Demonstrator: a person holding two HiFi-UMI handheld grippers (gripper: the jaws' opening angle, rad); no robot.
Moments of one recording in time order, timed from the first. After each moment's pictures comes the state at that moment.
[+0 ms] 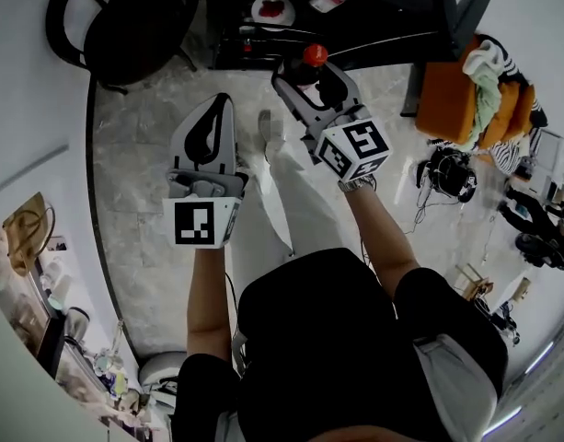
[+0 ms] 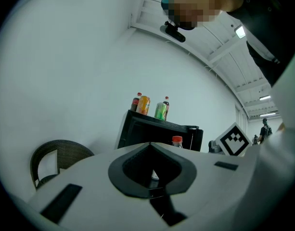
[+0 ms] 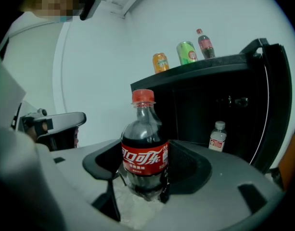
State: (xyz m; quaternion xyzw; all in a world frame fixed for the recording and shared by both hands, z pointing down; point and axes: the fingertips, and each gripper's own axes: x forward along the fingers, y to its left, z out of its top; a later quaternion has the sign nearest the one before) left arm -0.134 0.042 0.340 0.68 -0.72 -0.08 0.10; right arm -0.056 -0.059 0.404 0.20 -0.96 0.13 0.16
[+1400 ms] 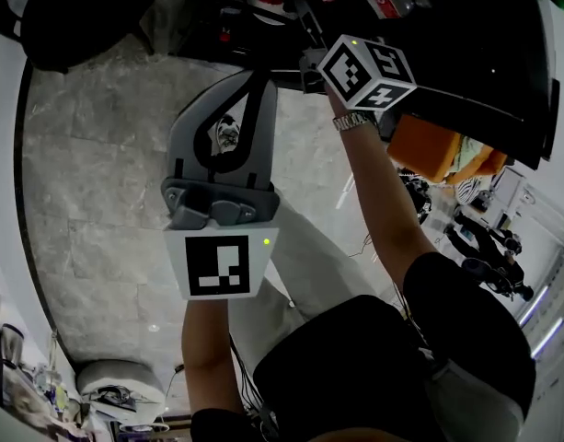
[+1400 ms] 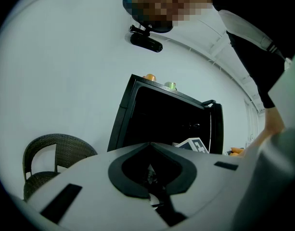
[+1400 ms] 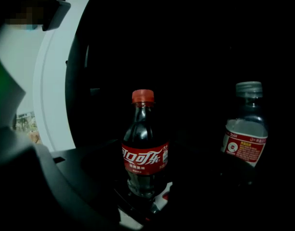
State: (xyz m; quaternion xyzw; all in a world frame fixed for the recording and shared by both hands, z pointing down) left arm -0.133 -0.044 0.457 0.64 -0.76 -0.08 0.07; right arm -0.138 -0.237 0.557 0.24 -0.95 0.08 0.16
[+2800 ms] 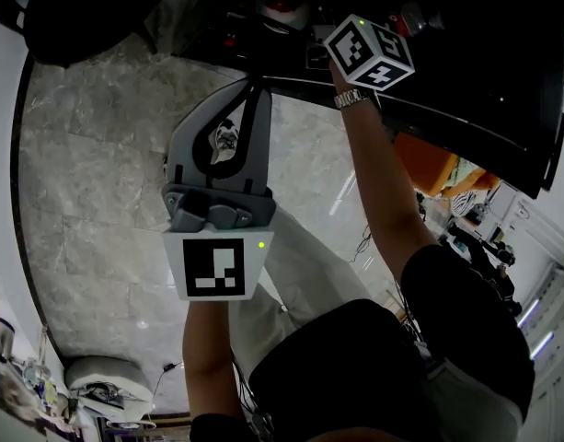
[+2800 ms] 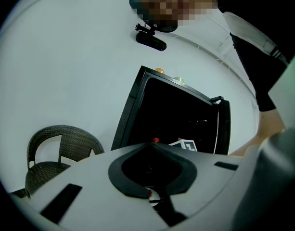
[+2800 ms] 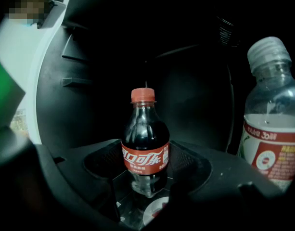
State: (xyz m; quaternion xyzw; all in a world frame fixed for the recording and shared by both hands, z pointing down) left arm -0.145 -0.048 0.483 0.62 -0.77 -0.09 0.10; right arm -0.166 -0.293 0.574 0.26 -0.96 0.07 0.12
